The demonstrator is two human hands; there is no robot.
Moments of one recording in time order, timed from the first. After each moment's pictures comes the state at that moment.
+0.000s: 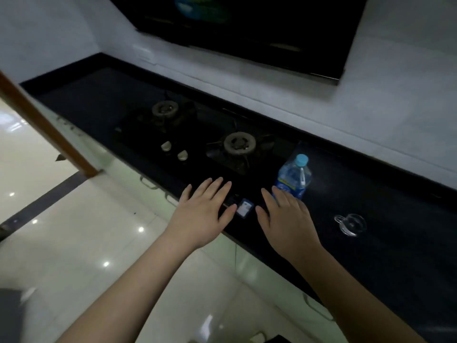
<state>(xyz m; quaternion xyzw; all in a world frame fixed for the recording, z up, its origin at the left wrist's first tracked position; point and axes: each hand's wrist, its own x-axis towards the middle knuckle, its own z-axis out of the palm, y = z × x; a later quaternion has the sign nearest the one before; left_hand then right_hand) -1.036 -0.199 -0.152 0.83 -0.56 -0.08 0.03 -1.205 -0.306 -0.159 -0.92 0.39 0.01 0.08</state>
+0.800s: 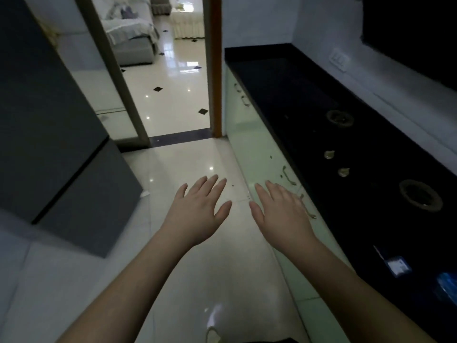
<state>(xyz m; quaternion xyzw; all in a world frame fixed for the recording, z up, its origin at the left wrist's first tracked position) -0.896 0.146 -0.149 0.97 -0.24 -0.07 0.08 -0.951 -0.038 -0.147 -1.00 0.06 0.05 0.06</state>
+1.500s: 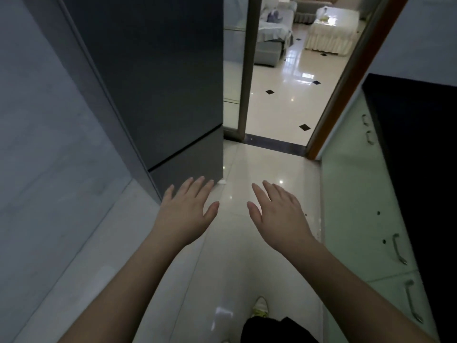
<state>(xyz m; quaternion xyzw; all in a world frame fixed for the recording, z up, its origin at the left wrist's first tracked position) -0.905 0.353 -0.155 0.99 0.08 -0.05 0.06 -0.850 0.152 -0.151 -0.97 -0.23 0.06 0.06</state>
